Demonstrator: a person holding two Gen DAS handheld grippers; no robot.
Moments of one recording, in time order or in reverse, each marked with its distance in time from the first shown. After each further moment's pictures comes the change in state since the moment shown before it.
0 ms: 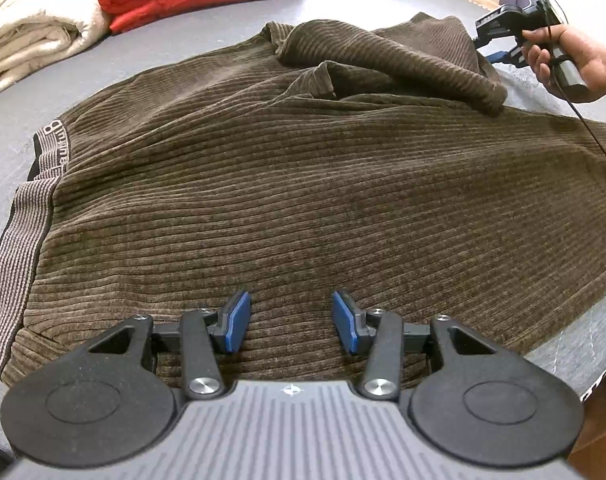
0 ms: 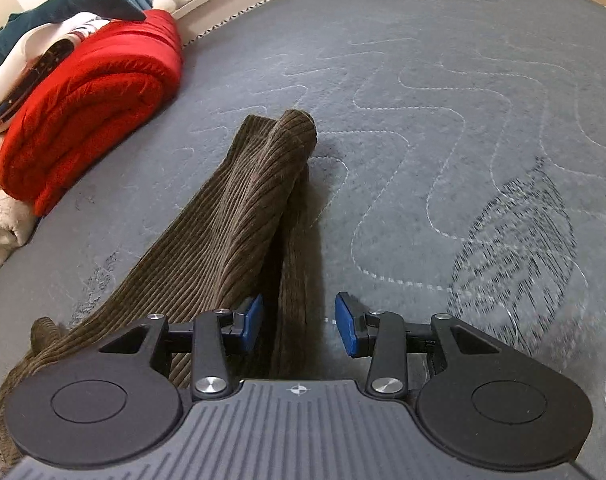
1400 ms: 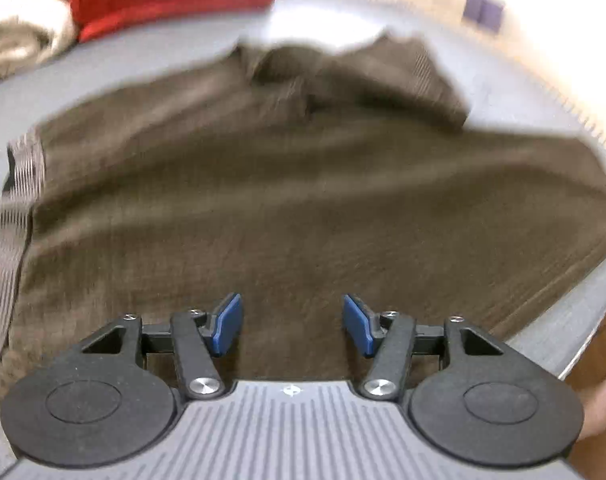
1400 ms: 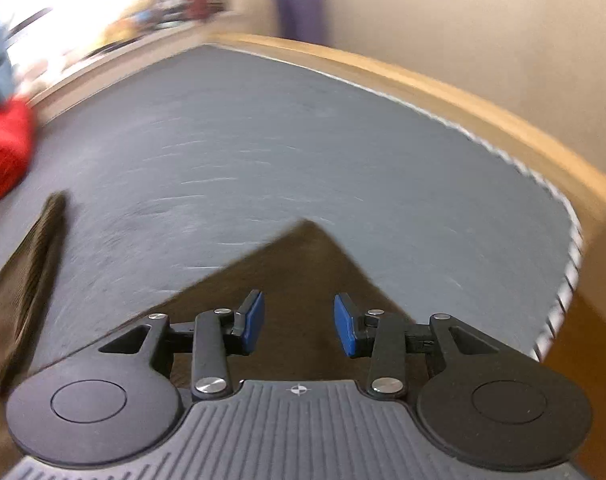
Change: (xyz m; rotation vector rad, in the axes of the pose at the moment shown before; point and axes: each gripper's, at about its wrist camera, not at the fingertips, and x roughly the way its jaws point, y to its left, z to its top) left arm -0.007 0.016 -0.004 0.032 -0.007 -0.123; right arm -0.288 -0.150 -0.110 0.071 -0.212 -0.472
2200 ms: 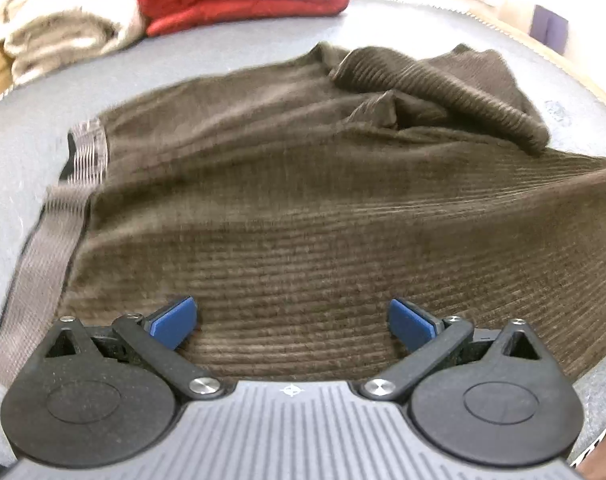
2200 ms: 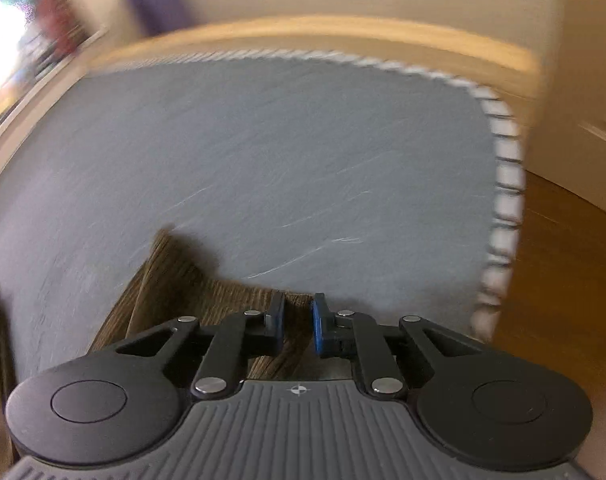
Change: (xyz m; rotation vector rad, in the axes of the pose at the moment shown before) left arm 0.005 0.022 0.009 -0.096 -0.071 0.165; right arm 0.022 -0.110 -0.005 0.471 0.110 -0.183
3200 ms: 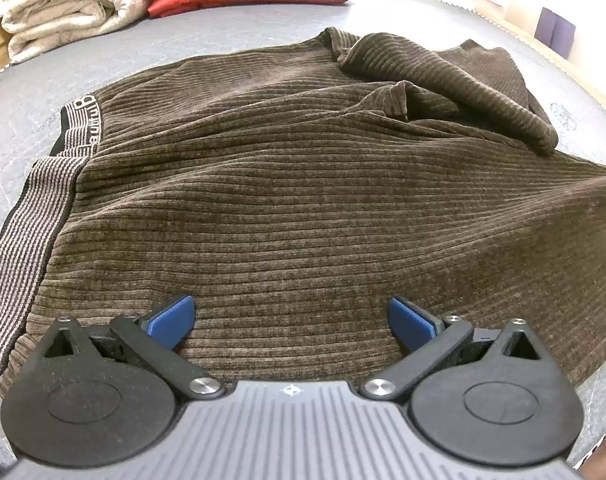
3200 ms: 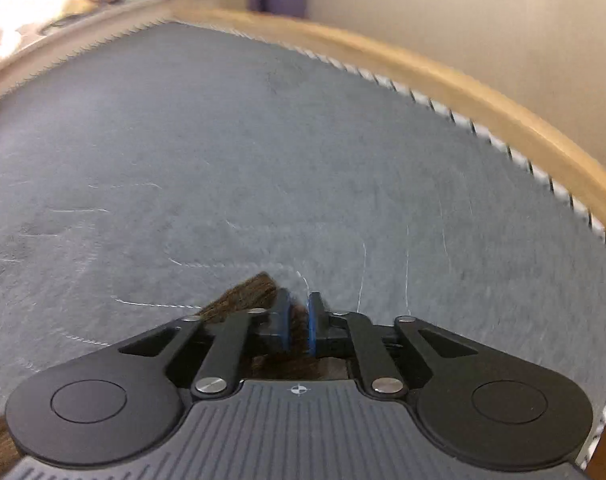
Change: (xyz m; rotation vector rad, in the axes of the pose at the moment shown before) left arm 0.021 0.012 -0.002 -0.048 0.056 -0.025; right arm 0.080 0.121 -0.004 -0.491 -0.136 0.051
